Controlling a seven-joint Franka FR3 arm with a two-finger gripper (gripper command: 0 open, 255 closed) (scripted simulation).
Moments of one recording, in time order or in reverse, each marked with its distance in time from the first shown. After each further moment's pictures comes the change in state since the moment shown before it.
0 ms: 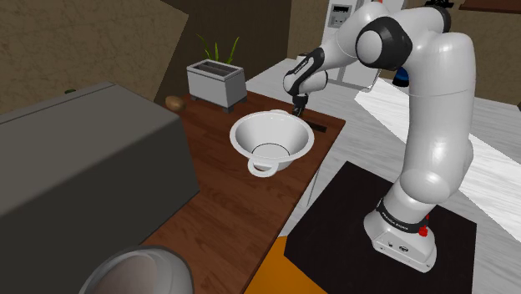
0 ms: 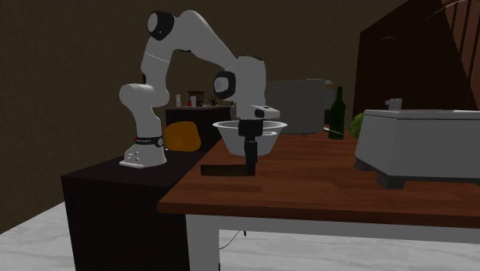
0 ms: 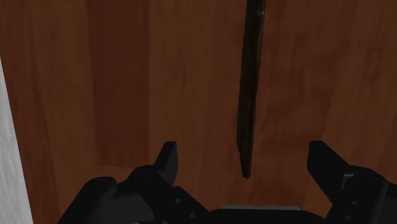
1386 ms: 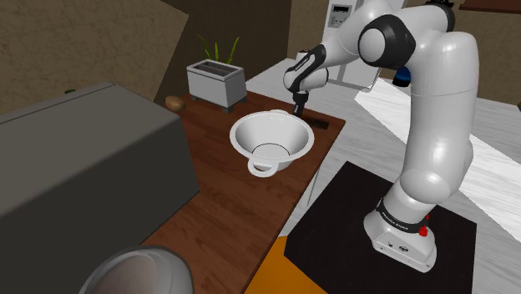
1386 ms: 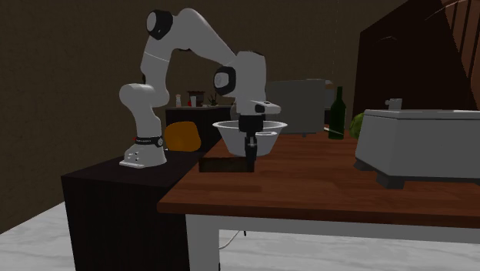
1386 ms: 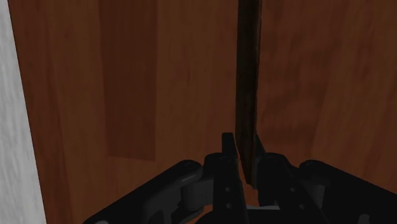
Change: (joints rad) arm 0.003 -0.020 -0.006 0.008 -0.009 -0.026 0.005
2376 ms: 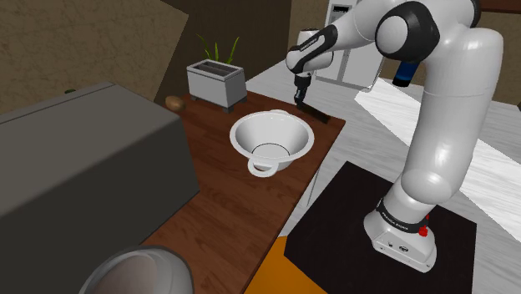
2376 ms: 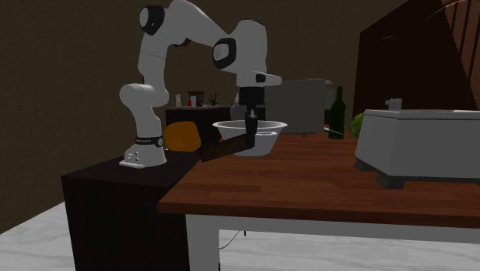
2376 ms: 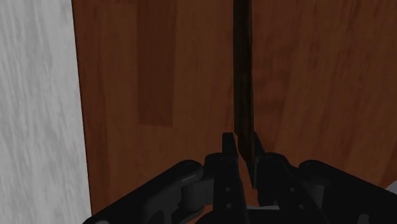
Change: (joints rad) arm 0.024 -0.126 -0.028 0.045 -0.059 -0.165 0.038
